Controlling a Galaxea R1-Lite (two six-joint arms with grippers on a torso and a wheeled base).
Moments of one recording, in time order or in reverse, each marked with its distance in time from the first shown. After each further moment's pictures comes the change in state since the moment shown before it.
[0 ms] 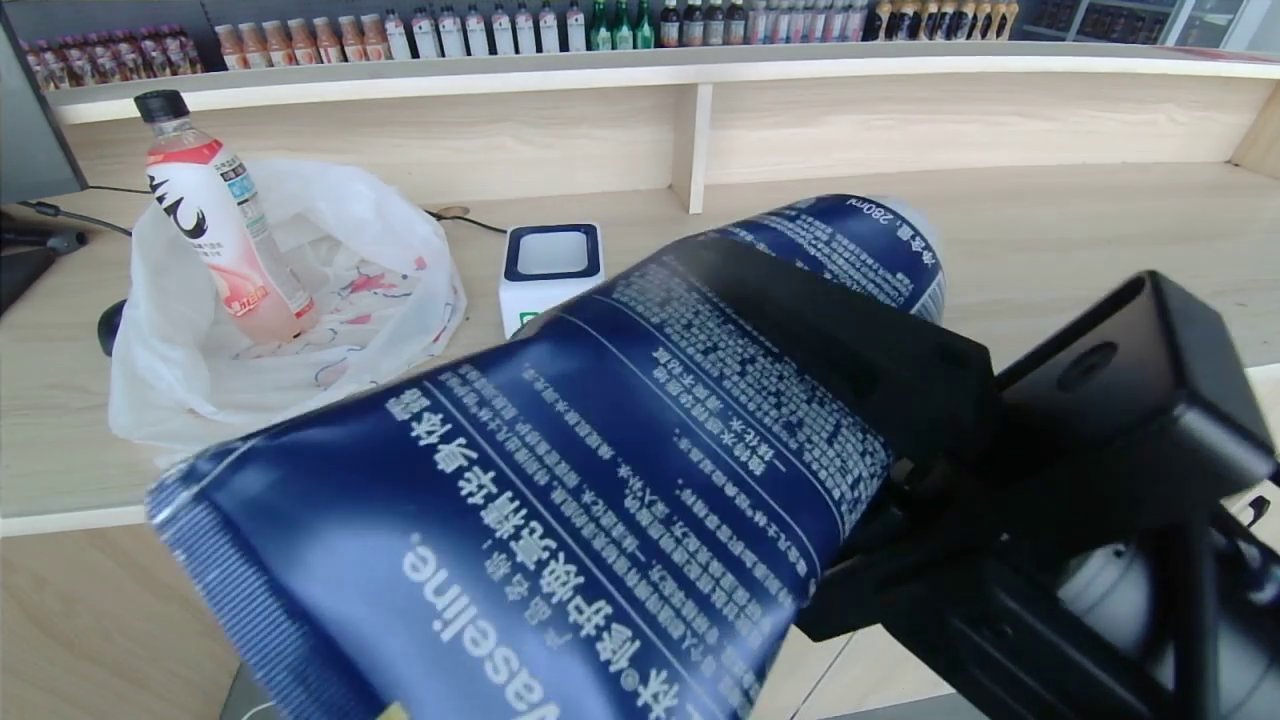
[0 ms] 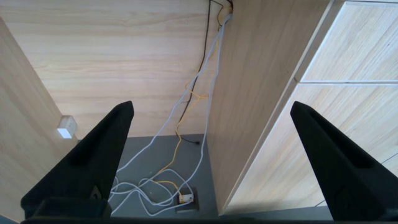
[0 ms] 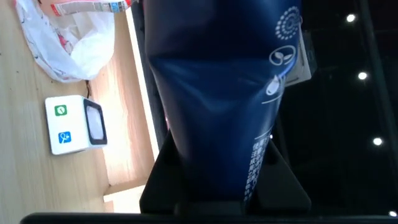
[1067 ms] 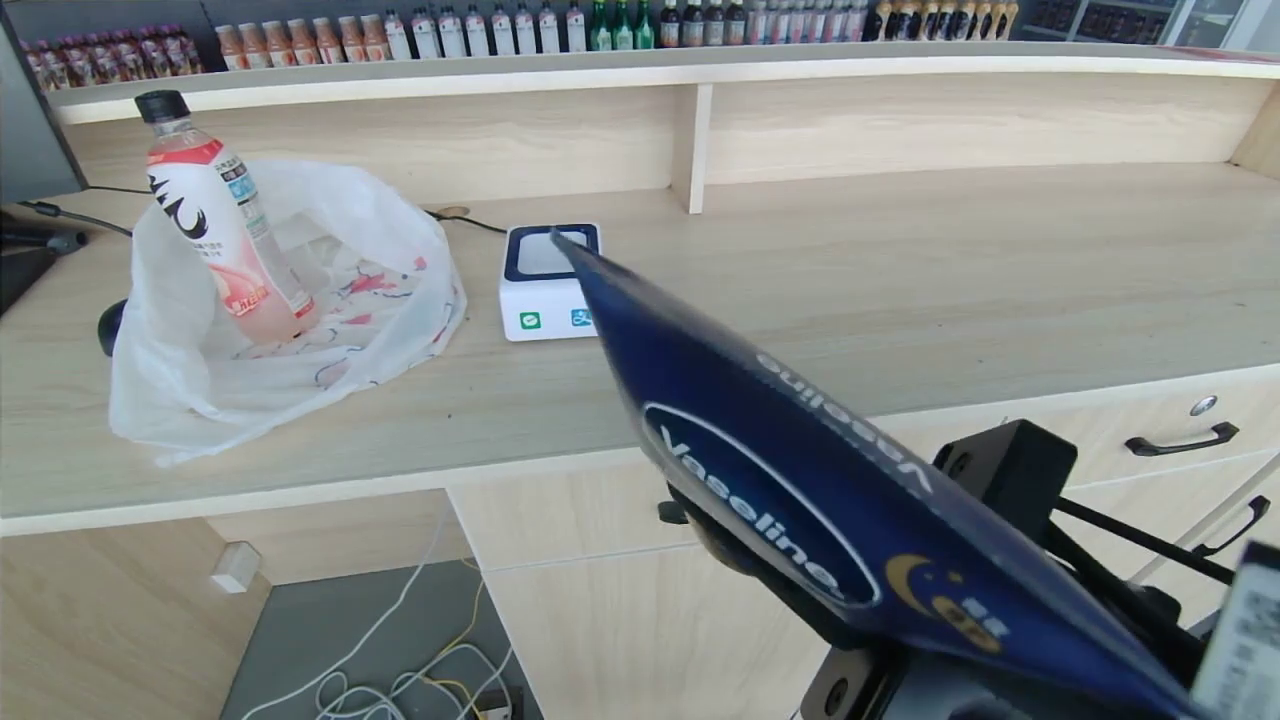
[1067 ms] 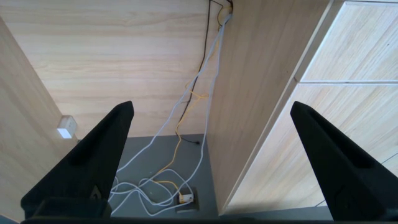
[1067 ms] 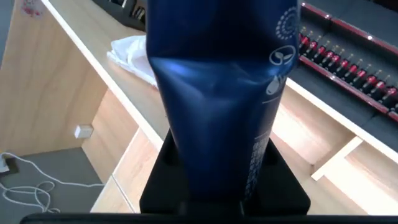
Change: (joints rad) left arm 0.000 0.000 0.000 0.000 0.000 0.000; right arm -0.063 -0.009 0.158 -0.004 0.081 1.050
